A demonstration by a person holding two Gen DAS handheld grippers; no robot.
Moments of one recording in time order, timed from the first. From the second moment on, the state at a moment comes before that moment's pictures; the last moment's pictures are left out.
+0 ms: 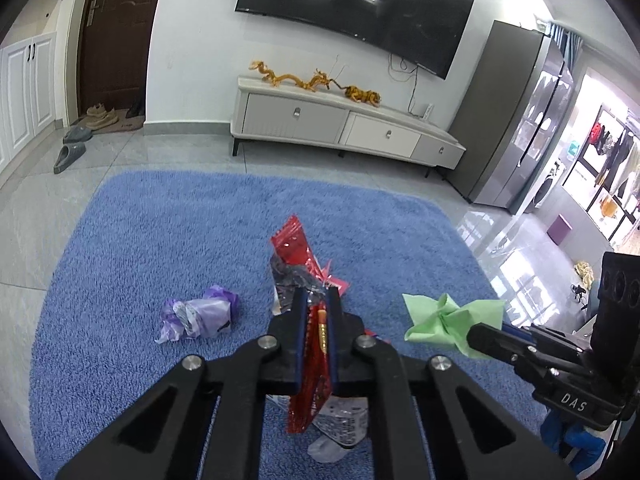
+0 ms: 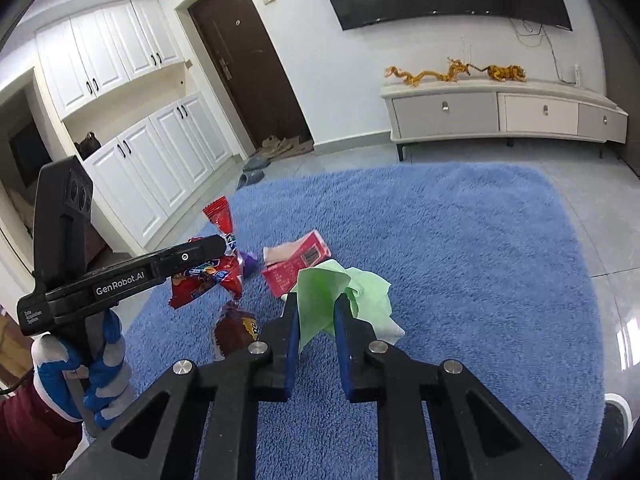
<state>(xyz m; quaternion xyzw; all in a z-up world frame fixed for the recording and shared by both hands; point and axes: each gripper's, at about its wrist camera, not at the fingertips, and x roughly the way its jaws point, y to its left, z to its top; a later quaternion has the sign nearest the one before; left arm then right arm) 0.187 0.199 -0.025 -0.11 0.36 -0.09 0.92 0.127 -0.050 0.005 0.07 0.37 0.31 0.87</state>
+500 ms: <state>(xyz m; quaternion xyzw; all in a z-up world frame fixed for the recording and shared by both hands) 0.149 0.163 0.010 -0.09 0.32 -0.12 0.93 0.094 -0.091 0.032 0.08 0.33 0.28 0.90</state>
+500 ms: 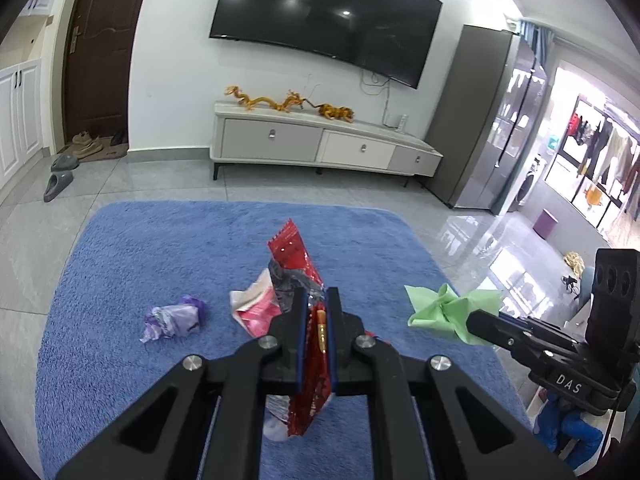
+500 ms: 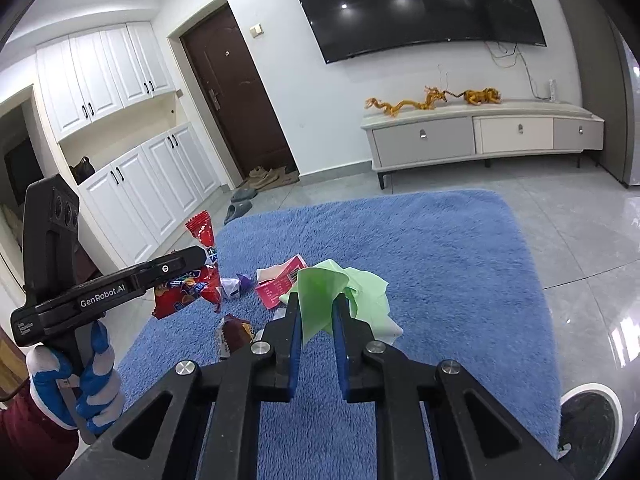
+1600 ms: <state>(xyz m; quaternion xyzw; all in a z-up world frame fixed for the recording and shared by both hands) 0.163 -0.185 -0.029 0.07 0.39 -0.37 0.84 0.008 -0.369 -0.034 0.21 0.34 -0.01 0.92</state>
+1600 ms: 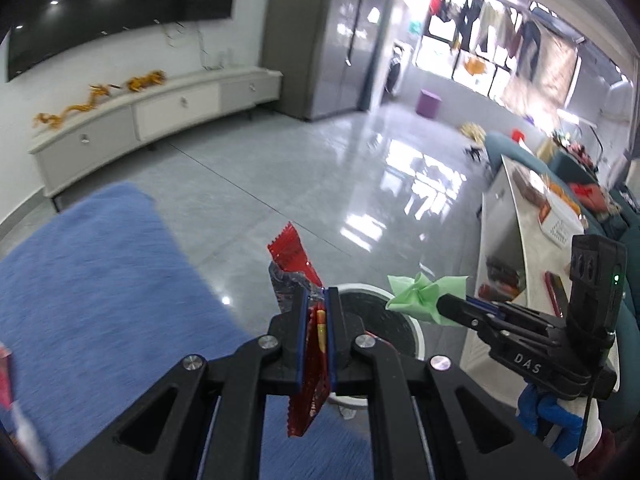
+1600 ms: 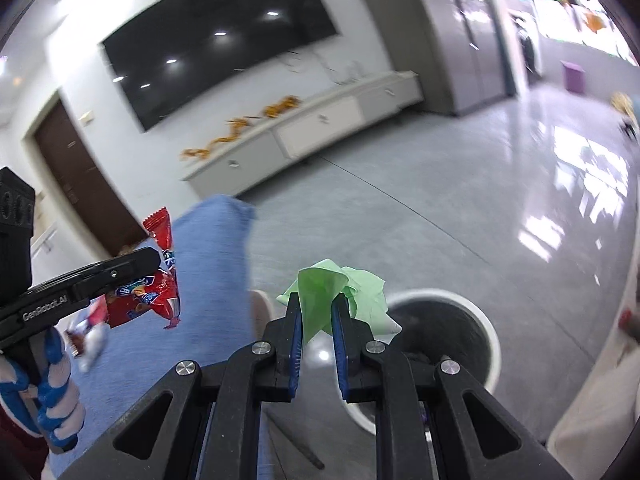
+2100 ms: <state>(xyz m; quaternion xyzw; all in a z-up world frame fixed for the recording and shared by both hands) 0.206 -0.286 -0.101 0.07 0.47 -0.41 0.78 0.034 -0.435 -0.107 0.25 0.42 -0.09 0.87</state>
